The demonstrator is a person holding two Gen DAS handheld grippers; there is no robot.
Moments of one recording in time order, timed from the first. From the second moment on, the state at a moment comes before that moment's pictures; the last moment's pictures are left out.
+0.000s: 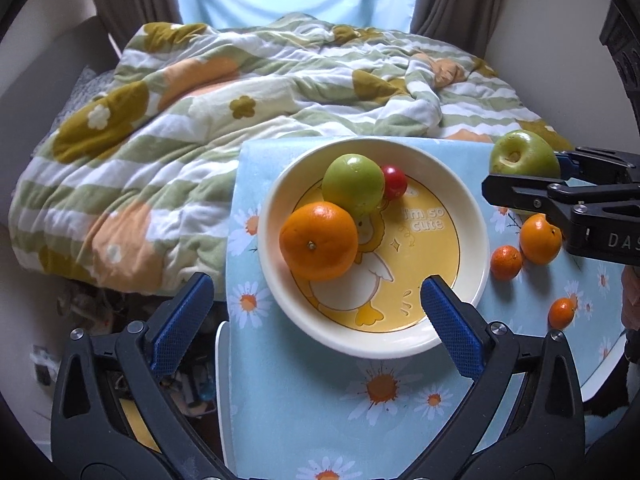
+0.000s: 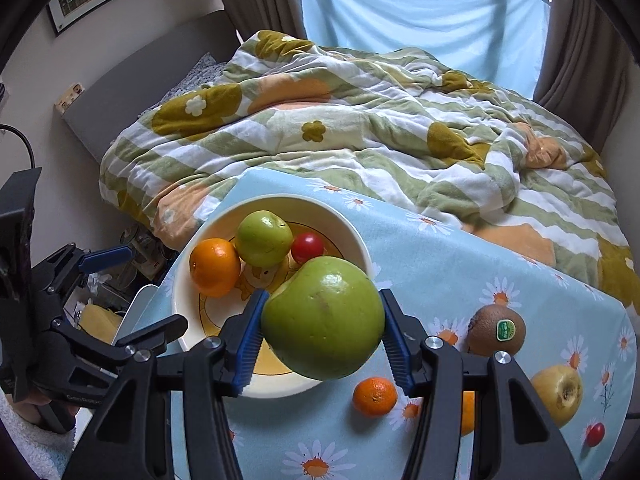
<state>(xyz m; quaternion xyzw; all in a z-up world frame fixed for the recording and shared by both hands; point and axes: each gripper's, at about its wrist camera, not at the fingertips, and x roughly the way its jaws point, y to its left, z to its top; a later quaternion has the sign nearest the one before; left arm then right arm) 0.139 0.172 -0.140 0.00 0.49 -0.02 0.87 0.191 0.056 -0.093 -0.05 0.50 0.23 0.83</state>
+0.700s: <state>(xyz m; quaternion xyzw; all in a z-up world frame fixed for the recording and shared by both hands) 0.111 0.173 -0.151 -0.04 0.51 0.01 0.86 0.215 0.093 -0.143 -0.12 0.50 0.27 0.81</state>
